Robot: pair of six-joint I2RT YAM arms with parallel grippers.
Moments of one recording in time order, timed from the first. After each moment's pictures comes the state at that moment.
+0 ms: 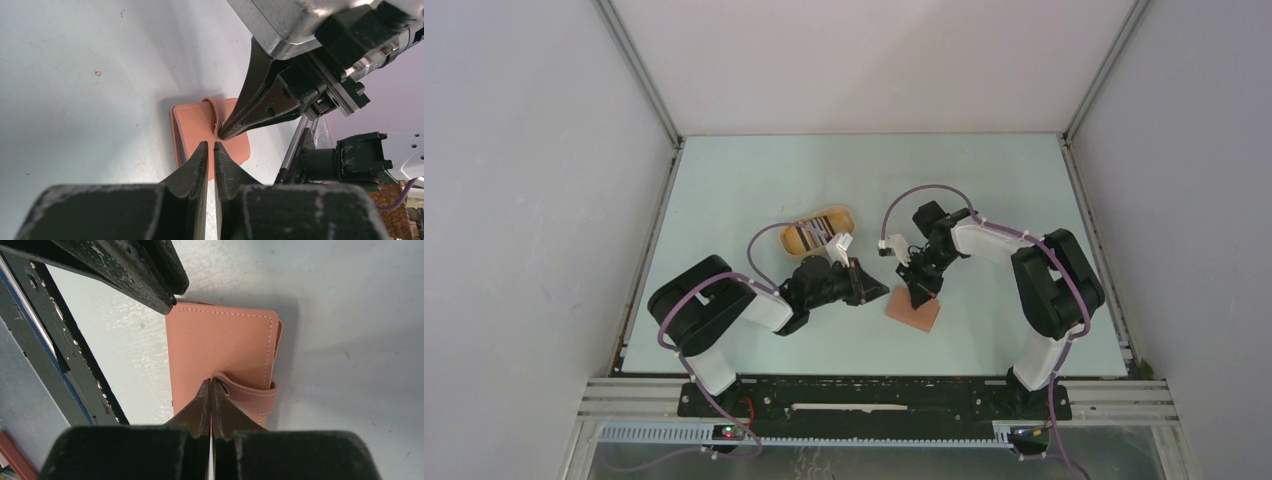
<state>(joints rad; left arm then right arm) -0.78 1.70 0.45 0.95 0.28 -0.86 0.50 1.78 1.10 -0.80 -0.58 -0.59</state>
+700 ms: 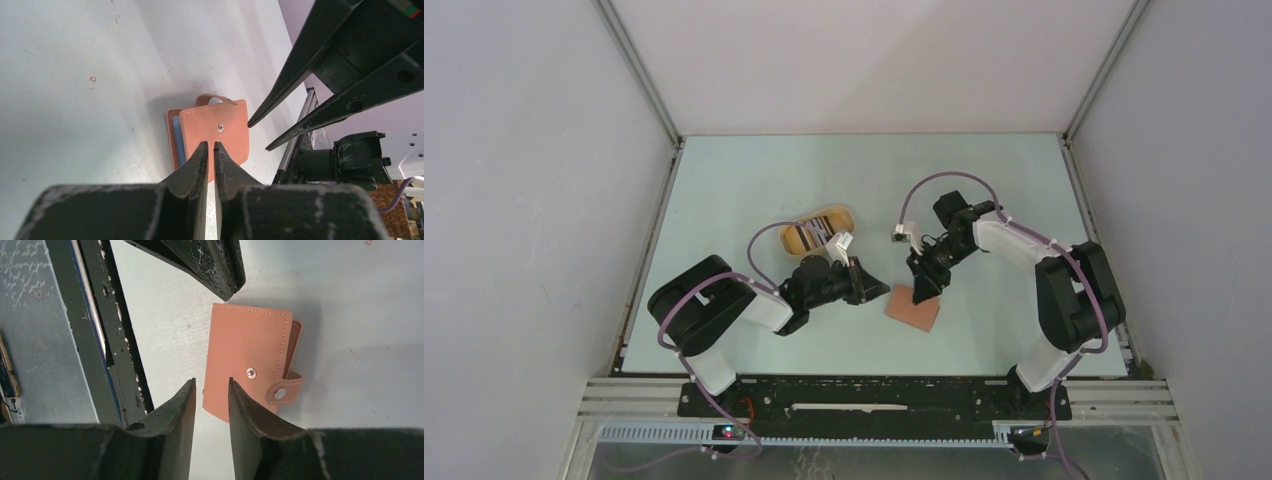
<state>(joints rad) -0.78 1.70 0.45 0.97 0.28 -0.86 0.41 1.68 1.10 -0.87 -0.79 -0.68</state>
